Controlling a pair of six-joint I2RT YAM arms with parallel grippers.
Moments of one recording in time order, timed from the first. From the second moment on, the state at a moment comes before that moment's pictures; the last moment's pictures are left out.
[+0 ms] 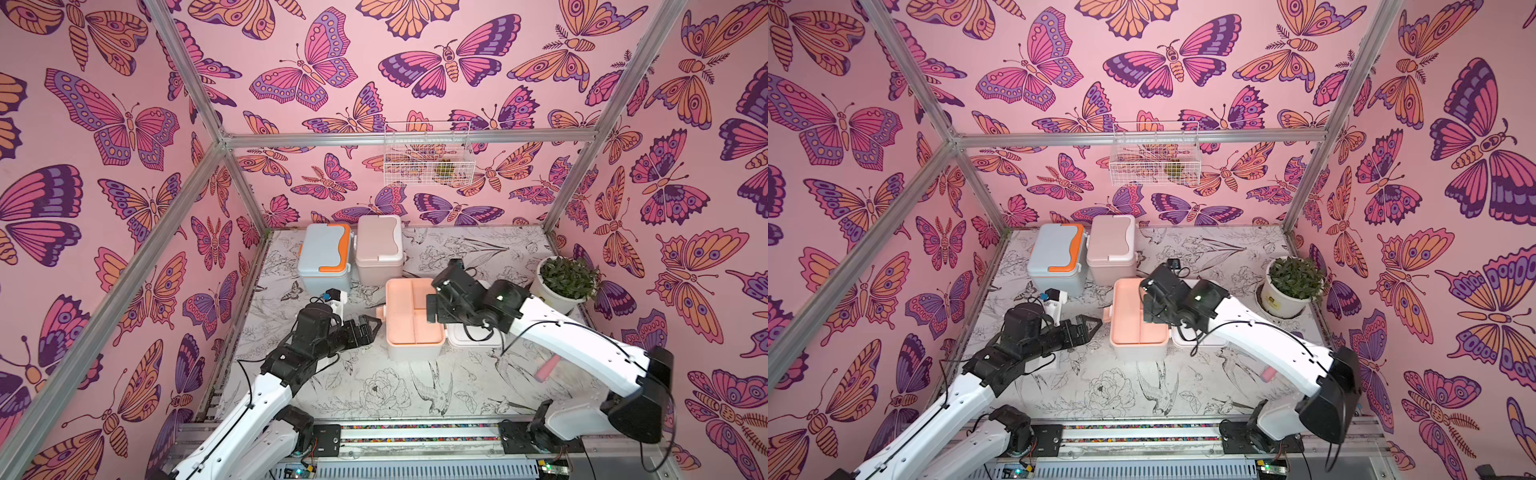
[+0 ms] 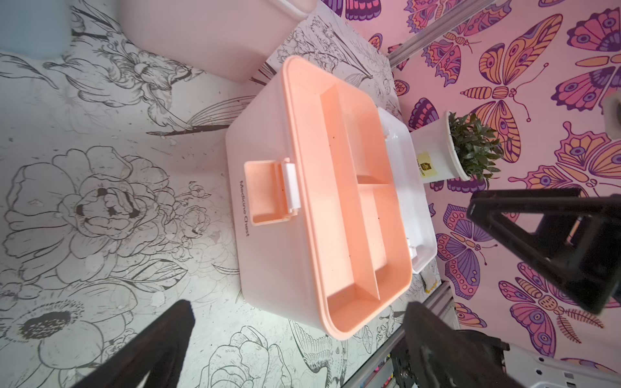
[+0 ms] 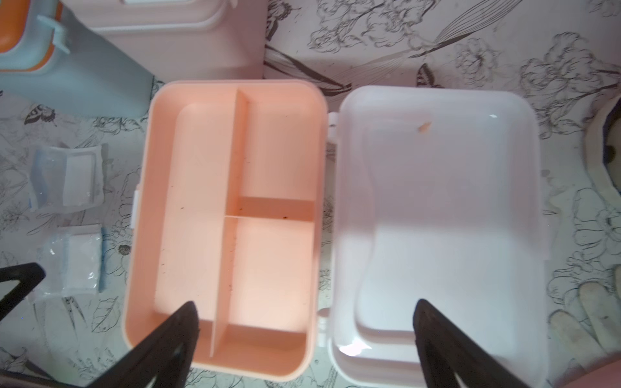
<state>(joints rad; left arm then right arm) -0.45 0.82 0.59 -0.36 0.33 -0.69 0.83 1.38 1.30 -0.97 0.32 0.75</state>
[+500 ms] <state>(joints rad) -0.51 1.10 0.63 -0.22 0.43 -0.70 0.15 1.12 0.69 -0.55 -0.19 0.63</state>
